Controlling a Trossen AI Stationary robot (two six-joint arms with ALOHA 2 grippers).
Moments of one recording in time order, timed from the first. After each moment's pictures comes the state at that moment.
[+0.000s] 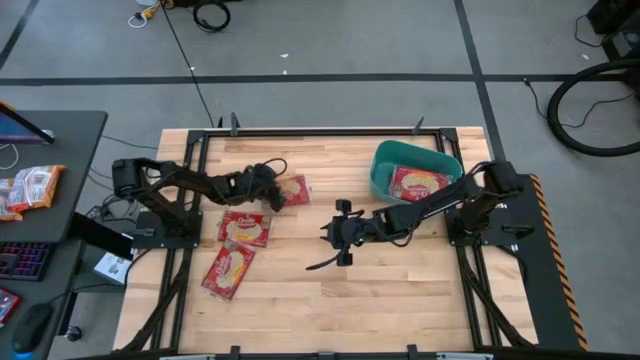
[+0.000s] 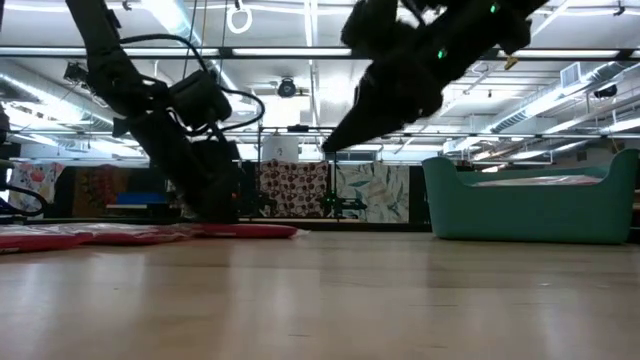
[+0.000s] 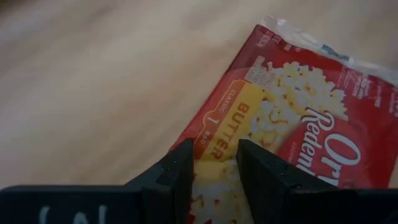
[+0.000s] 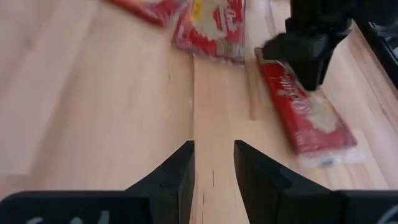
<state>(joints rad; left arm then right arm) 0.31 1.58 0.47 0.28 -0.29 -0.36 0.21 1.73 0.98 0.07 0.34 -0.05</state>
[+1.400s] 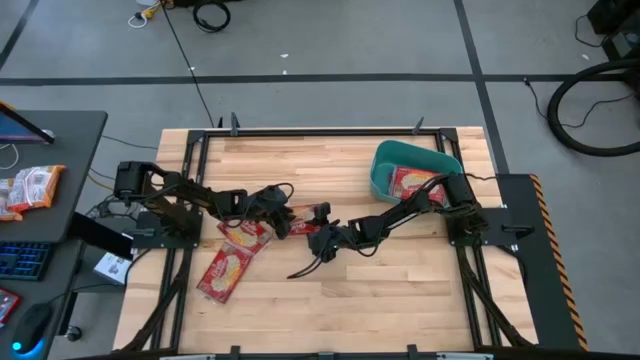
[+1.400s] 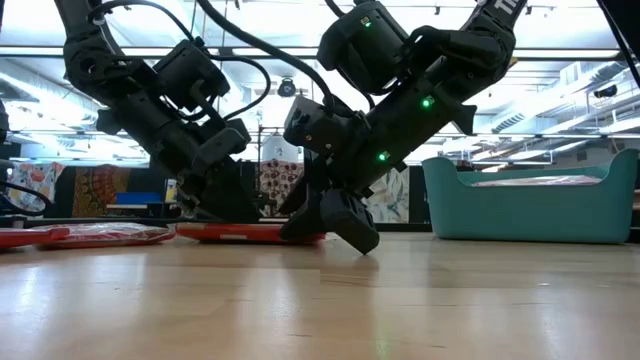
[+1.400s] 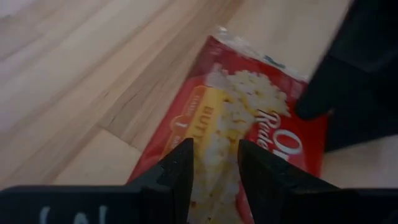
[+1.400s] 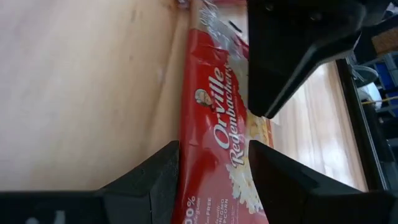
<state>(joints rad) 0.07 1.59 0.46 0.44 -0.12 -0.46 0.17 2.09 1.10 0.30 0.52 -0.47</state>
